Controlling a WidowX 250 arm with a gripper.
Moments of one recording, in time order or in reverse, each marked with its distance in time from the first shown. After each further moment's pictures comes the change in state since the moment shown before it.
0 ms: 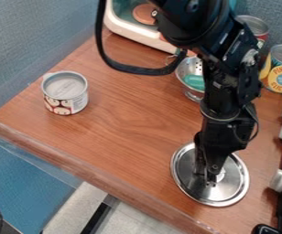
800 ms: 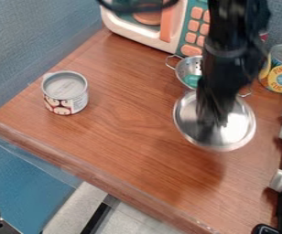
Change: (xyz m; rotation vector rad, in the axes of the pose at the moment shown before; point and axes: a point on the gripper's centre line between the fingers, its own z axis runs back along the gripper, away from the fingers) arm 0.004 0.037 0.052 0.110 -0.013 0.162
